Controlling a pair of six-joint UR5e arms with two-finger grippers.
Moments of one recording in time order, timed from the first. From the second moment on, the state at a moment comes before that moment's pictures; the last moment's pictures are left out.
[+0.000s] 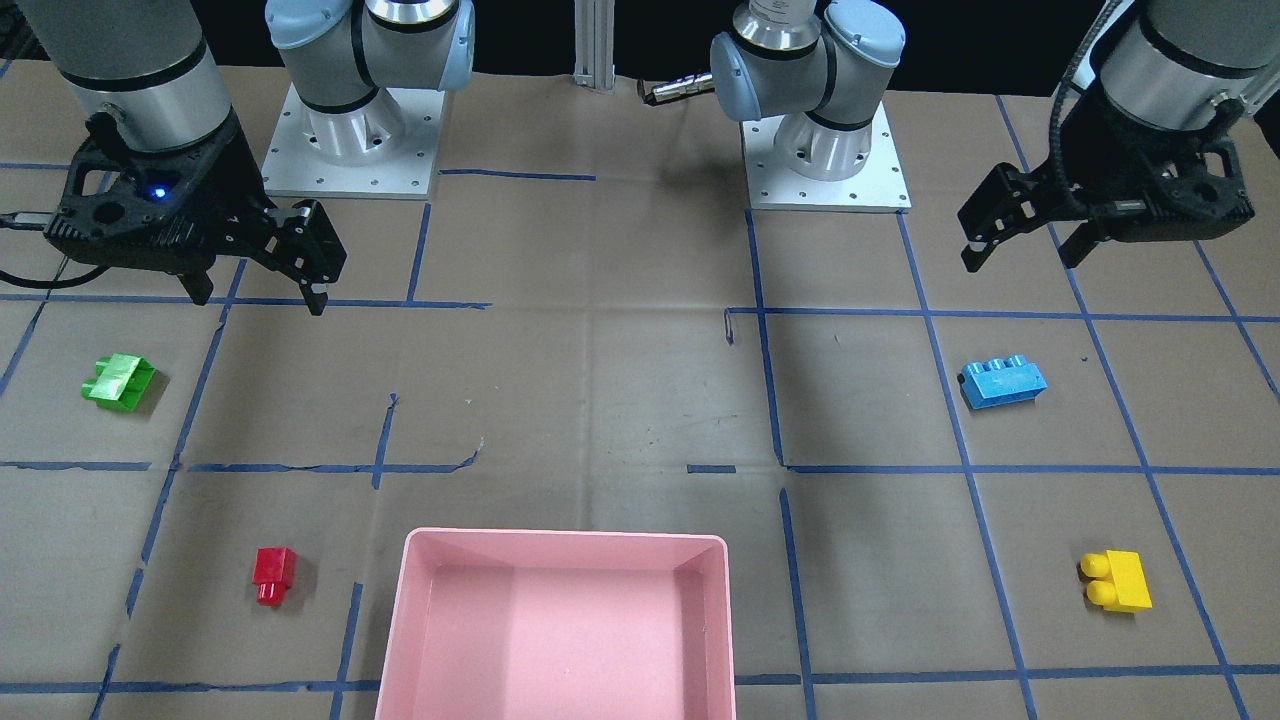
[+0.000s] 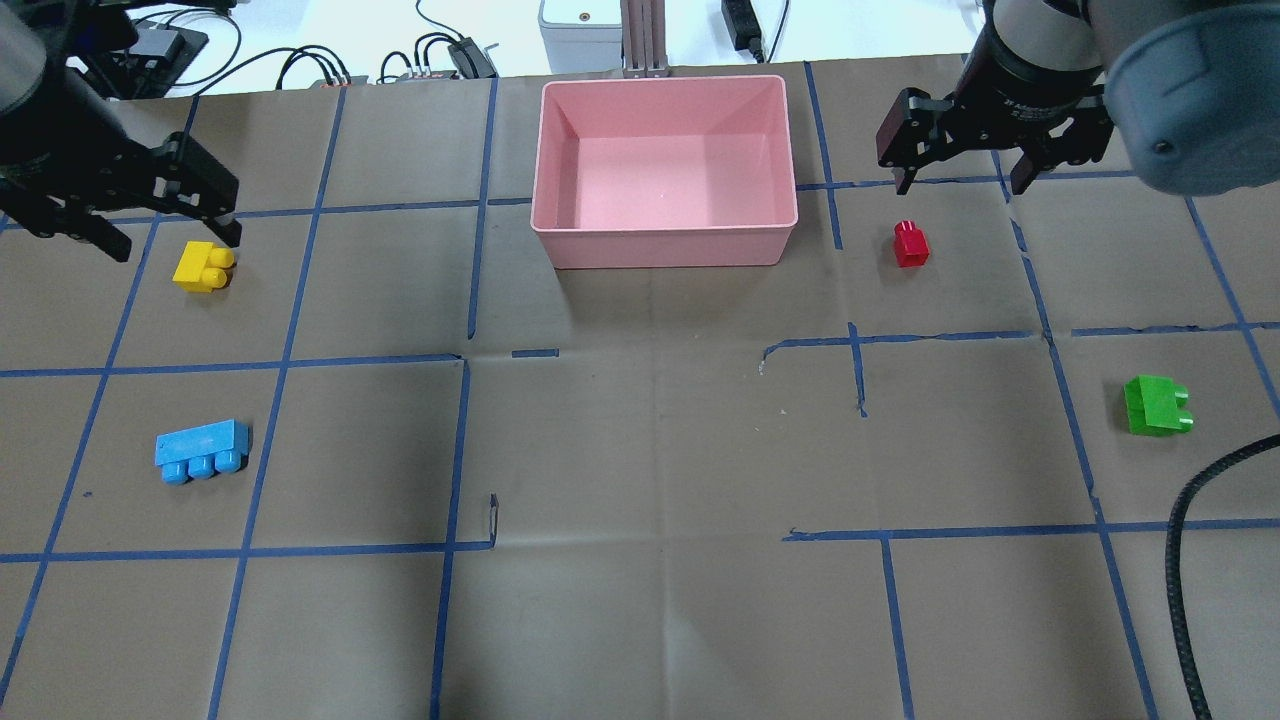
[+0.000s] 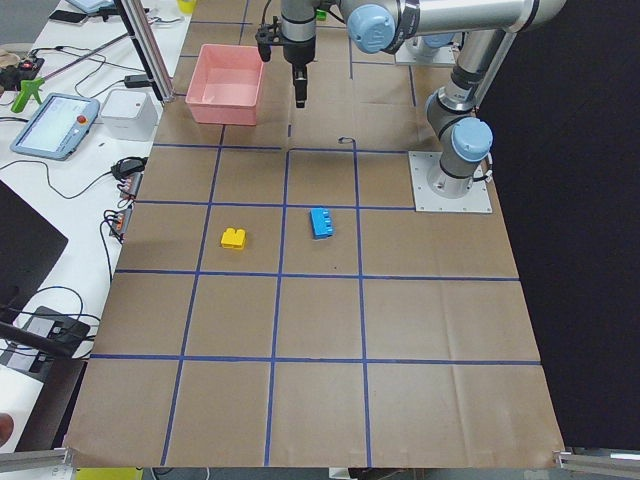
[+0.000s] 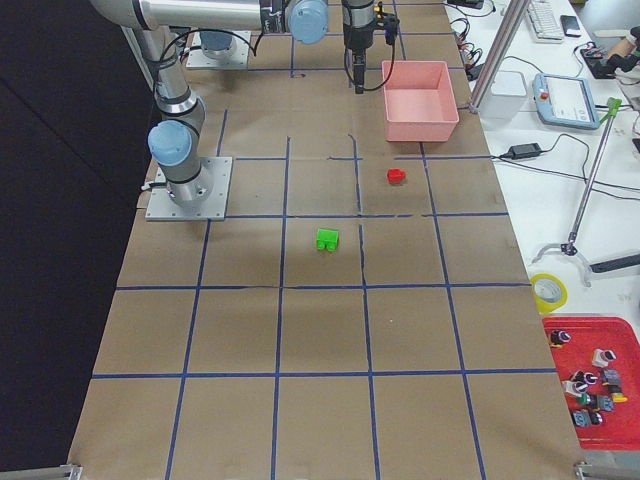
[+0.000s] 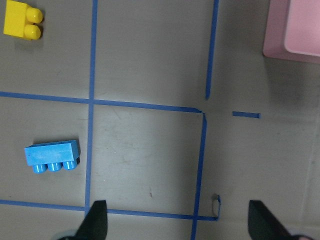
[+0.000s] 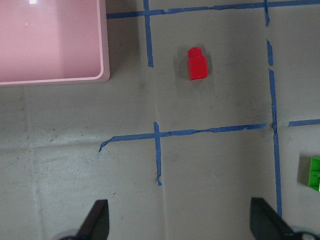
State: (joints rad) left arm -1.23 -1.51 -1.62 -1.59 1.55 0.26; right arm 1.55 -1.54 1.59 -1.73 -1.60 0.06
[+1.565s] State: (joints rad) left arm -0.88 -1.52 -1.90 -1.39 1.54 1.58; right arm 1.55 -1.55 1.65 -1.73 -1.58 -0.01
